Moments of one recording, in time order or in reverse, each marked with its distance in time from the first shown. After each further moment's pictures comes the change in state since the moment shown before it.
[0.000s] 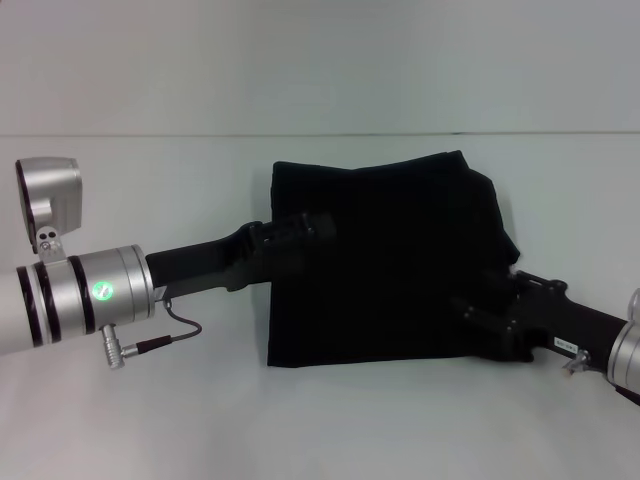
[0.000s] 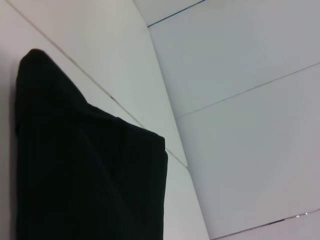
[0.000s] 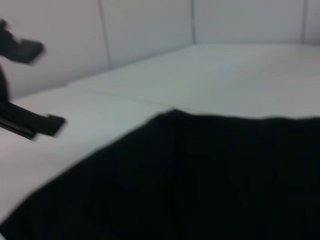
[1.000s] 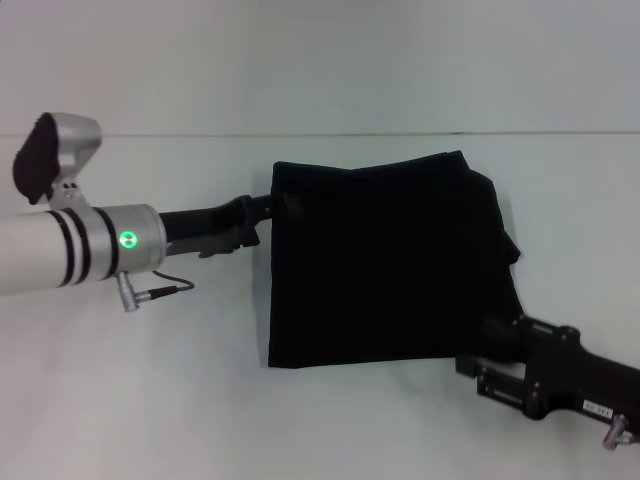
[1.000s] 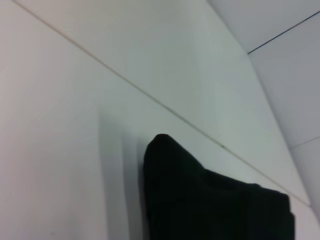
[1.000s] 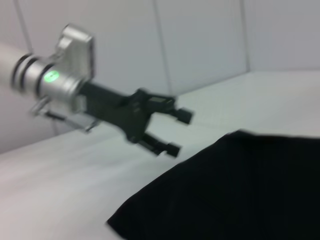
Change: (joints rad) left arm -0.101 0.020 0.188 0.010 0.002 -0.406 -0.127; right arm -0.123 -0.007 0.049 -0.077 -0.129 -0.339 -0.007
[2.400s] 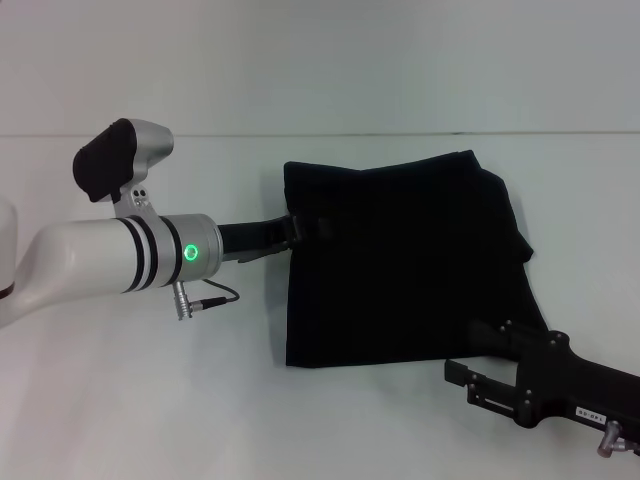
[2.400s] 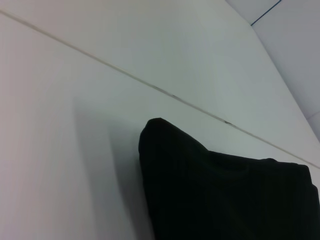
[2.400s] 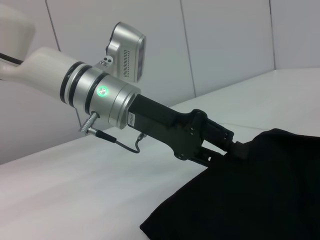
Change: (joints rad) left arm -0.041 -0.088 0.100 0.019 -0.008 -0.156 0.068; right arm 0.006 0.003 -0.002 0.009 -0.017 -0.039 0.006
